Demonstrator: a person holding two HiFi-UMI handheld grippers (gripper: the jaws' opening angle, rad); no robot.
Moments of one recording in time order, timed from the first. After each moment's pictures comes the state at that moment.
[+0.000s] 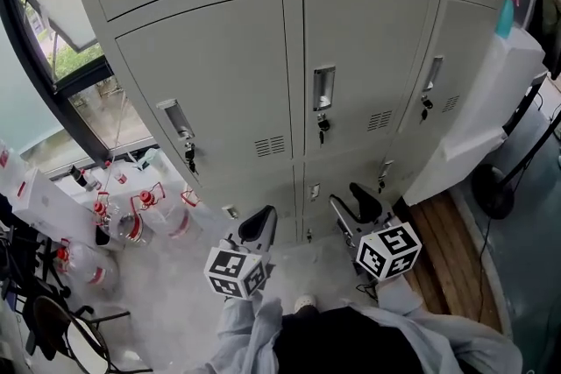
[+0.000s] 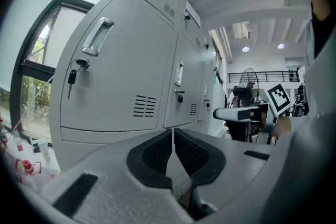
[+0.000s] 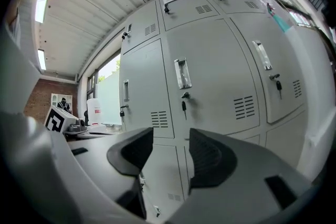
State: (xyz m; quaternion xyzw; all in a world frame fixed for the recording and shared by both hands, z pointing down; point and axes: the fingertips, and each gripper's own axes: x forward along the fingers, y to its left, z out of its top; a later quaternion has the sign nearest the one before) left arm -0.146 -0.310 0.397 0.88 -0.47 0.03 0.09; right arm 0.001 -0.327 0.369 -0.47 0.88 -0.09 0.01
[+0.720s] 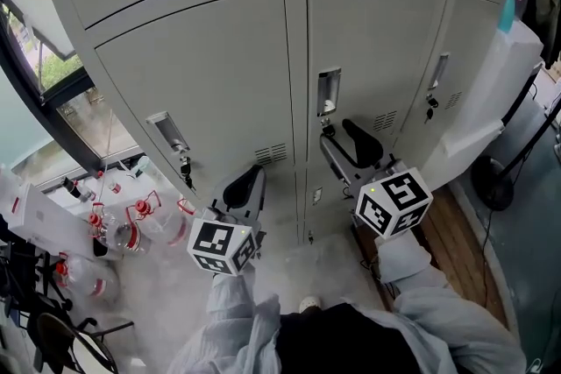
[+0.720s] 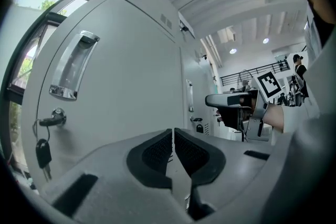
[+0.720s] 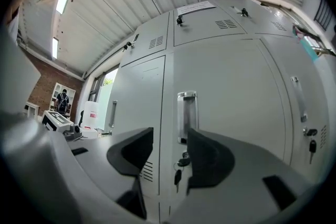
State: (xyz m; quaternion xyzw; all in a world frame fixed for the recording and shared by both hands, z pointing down) left arm -0.164 -0.390 0.317 0.89 -0.46 0.00 -0.02; right arm -0.025 -0.414 0.255 -0.46 0.88 0.03 0.06
